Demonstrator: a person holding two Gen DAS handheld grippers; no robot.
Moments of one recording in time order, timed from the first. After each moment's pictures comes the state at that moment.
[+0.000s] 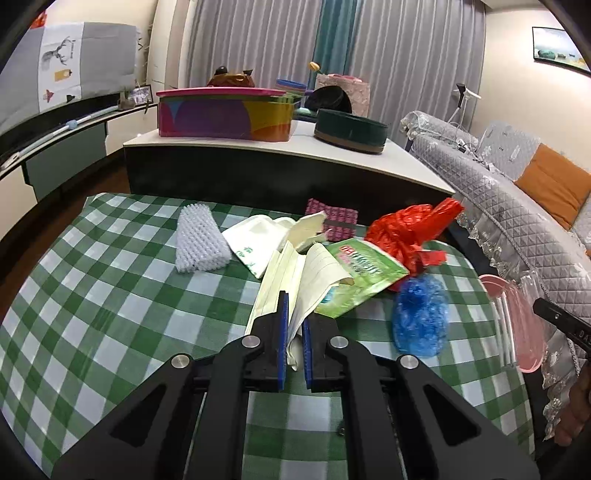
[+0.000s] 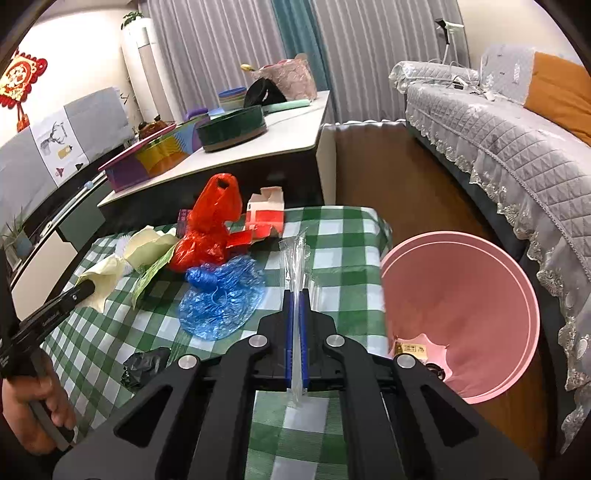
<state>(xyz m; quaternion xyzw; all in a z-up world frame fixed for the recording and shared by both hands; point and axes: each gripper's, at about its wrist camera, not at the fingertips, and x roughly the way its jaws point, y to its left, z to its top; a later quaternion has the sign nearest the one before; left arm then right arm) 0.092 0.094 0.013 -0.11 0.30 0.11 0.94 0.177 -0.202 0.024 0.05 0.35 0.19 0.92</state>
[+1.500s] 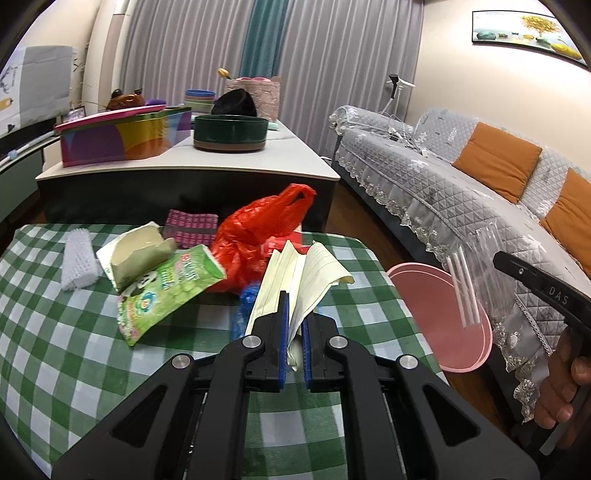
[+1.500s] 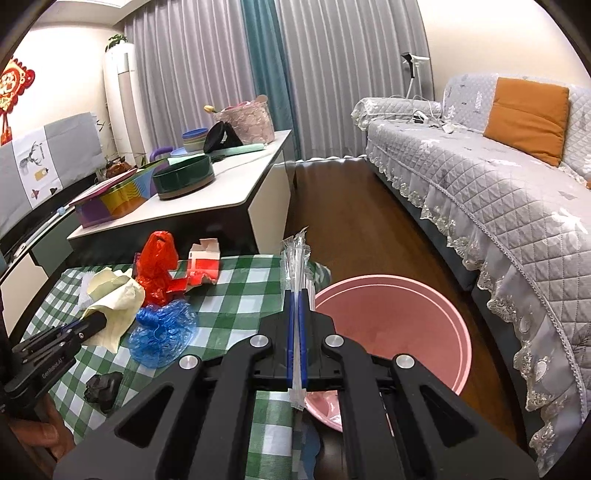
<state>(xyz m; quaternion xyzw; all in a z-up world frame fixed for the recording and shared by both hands) 0.125 -0.025 0.018 -0.08 0.29 -0.01 0.95 0.180 -0.270 0.050 0.04 0.28 0.12 0.95</state>
